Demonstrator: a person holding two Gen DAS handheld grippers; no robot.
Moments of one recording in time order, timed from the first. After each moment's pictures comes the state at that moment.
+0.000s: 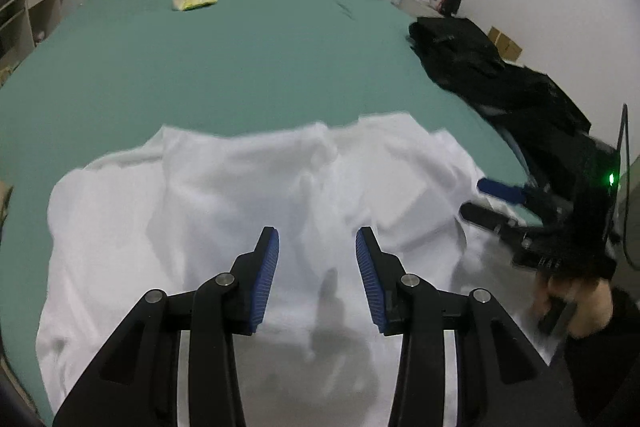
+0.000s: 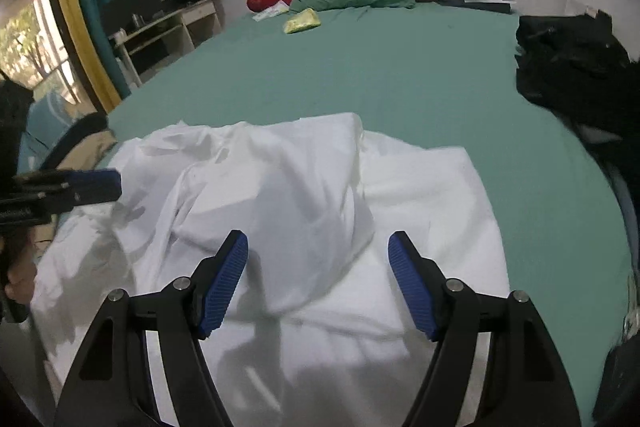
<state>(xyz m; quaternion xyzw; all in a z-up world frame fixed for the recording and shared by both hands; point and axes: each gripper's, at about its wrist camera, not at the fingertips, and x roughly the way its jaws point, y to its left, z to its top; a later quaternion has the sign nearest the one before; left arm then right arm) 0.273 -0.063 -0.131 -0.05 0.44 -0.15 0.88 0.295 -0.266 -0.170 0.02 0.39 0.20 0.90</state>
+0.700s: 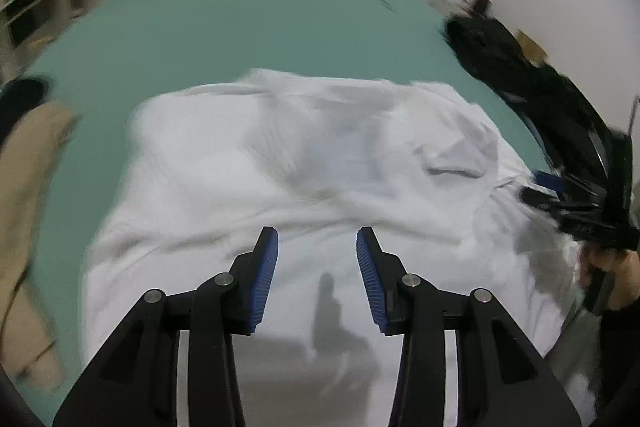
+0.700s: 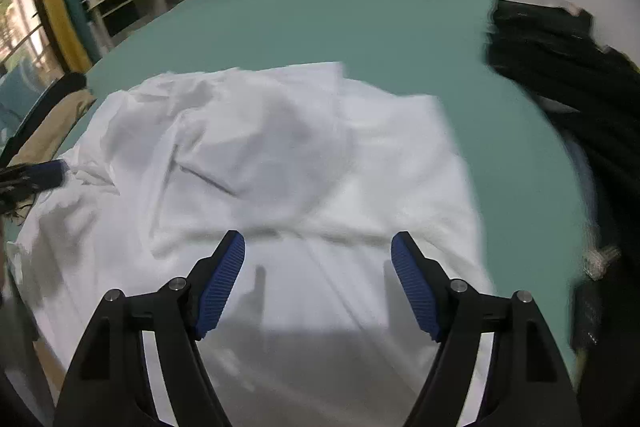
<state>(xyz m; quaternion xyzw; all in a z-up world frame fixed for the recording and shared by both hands) 0.173 0.017 -0.133 -0.06 0.45 -0.09 0.88 0.233 -0.292 -0.154 -0.03 0.45 0.13 0.88</state>
